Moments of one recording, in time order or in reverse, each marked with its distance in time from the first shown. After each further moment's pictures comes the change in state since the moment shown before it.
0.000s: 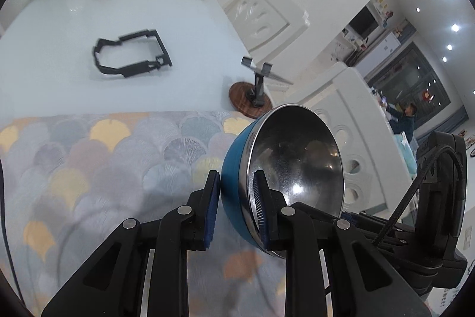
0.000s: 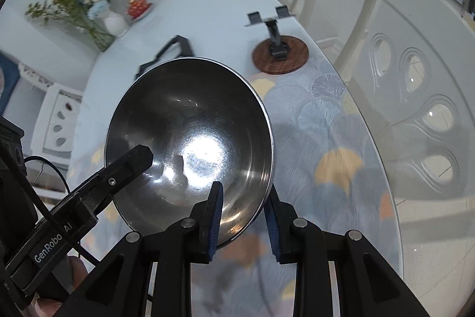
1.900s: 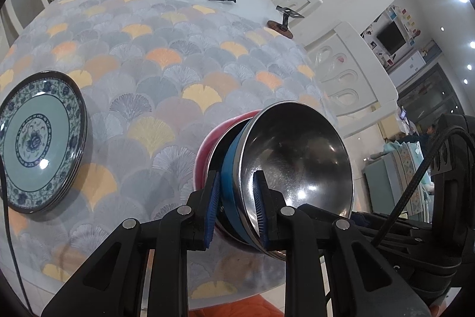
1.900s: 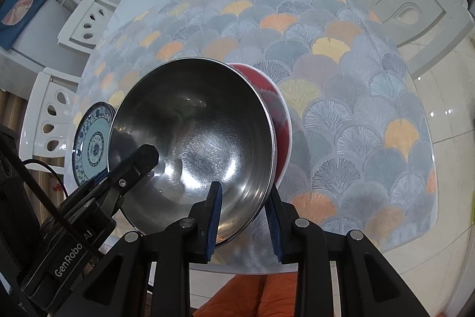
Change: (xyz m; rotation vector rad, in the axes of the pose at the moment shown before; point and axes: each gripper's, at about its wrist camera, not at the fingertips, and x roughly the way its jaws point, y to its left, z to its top) left arm -0.132 -0.001 -0.276 -0.153 -0.022 0.131; right arm -0.058 0.036 -0.276 -0.137 0.159 -0.017
